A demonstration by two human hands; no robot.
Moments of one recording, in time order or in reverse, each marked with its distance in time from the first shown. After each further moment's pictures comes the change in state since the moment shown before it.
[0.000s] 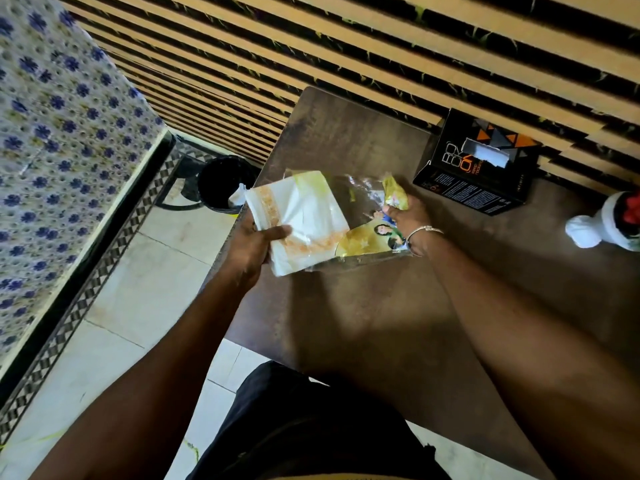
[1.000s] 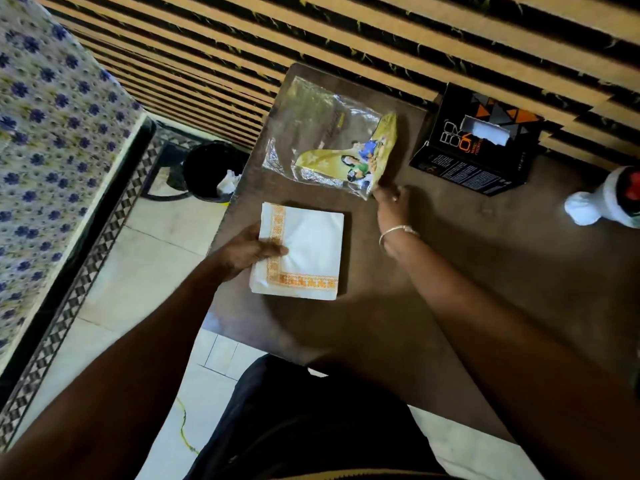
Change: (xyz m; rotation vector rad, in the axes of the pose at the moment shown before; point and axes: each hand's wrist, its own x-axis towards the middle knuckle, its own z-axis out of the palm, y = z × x) left_hand 0.029 -0.019 -0.028 0.423 -0.428 -0.123; right_hand -0.012 0.011 0.040 0.186 0.208 0.164
